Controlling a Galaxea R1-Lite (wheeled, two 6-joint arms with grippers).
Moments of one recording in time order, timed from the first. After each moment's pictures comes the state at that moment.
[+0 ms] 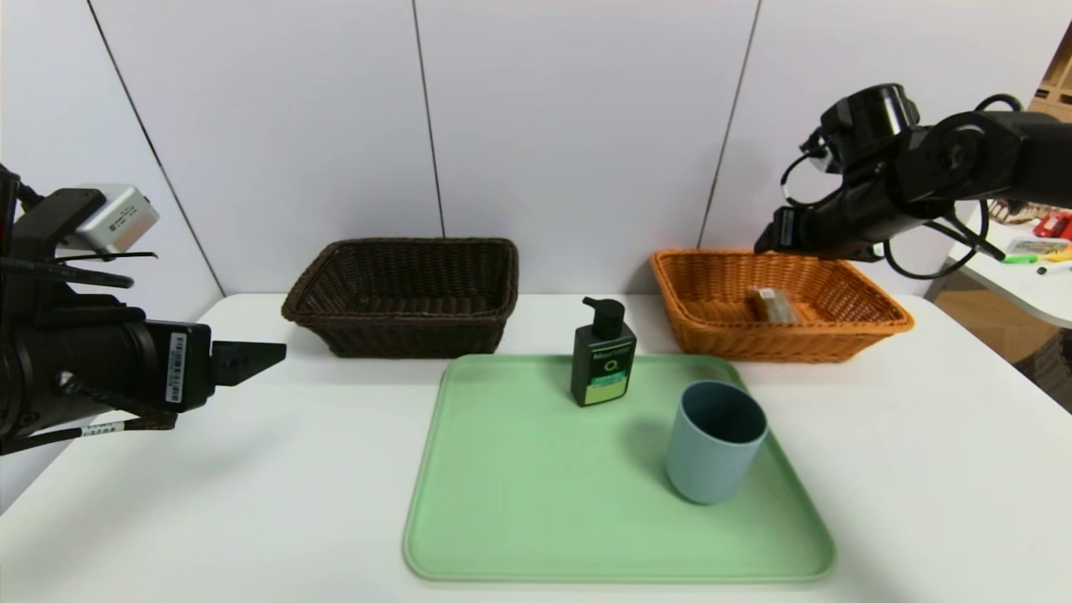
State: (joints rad) left arm -0.28 1.23 -0.92 0.18 0.17 -0.09; right arm 0.11 2.08 -1.95 0.56 -0.17 0.20
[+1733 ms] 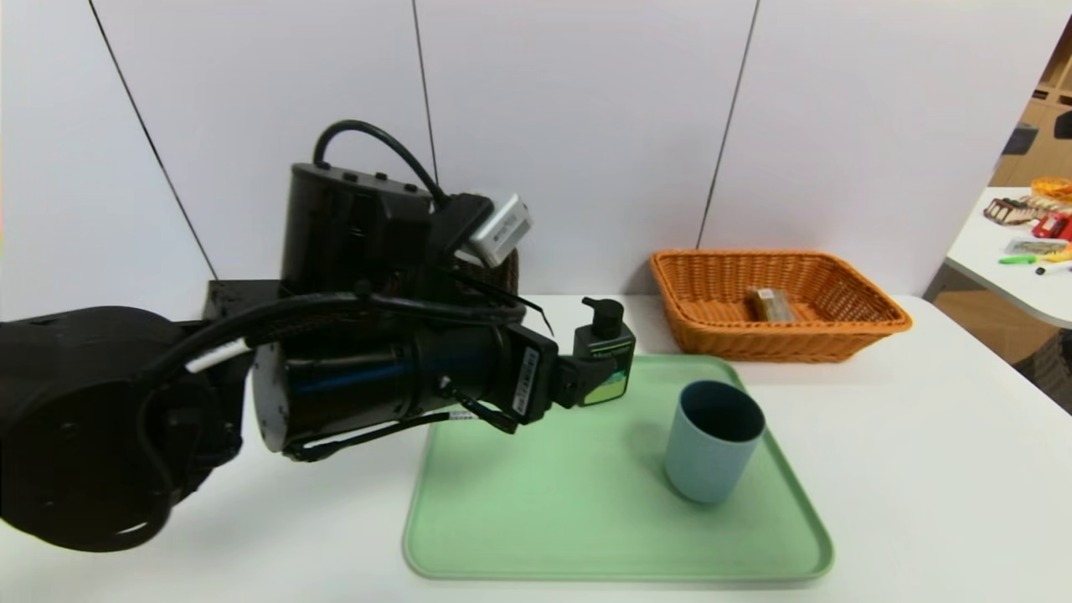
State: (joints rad) left arm -0.81 1.65 -1.05 -0.30 -0.05 -0.10; right arm 0.37 1.19 -1.65 0.77 -0.17 0.11
